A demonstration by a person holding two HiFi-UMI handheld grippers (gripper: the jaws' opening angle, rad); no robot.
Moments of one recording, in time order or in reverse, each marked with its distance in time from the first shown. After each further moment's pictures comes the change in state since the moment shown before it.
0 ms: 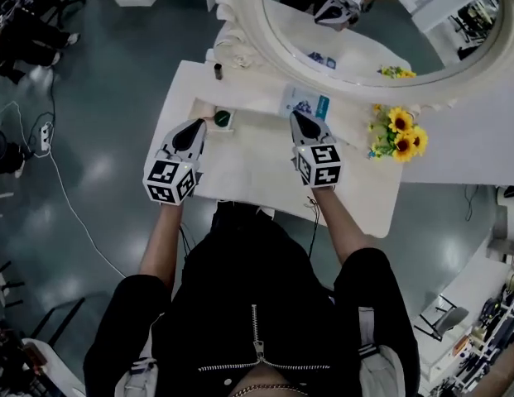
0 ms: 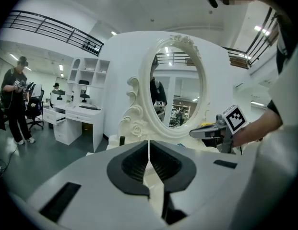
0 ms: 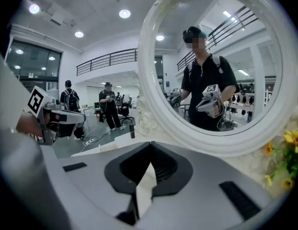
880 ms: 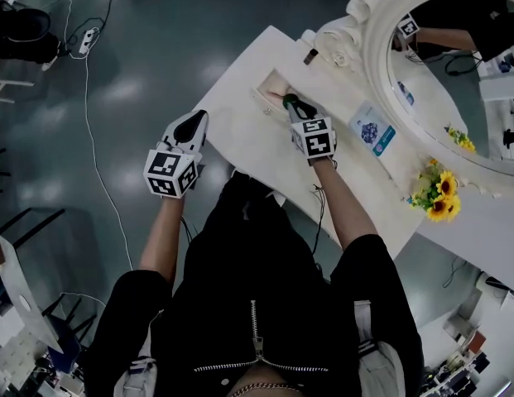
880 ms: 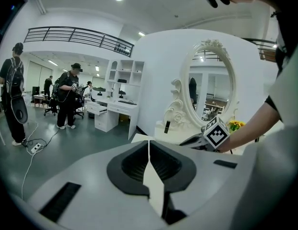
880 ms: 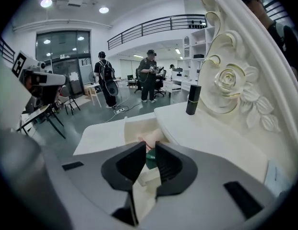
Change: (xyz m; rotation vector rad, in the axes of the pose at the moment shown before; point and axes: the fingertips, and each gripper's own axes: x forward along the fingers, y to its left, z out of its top) left arm -0.139 0.093 -0.061 -0.147 0.029 0.371; right arm 0.157 0.151 -0.081 -0.259 0.300 0.348
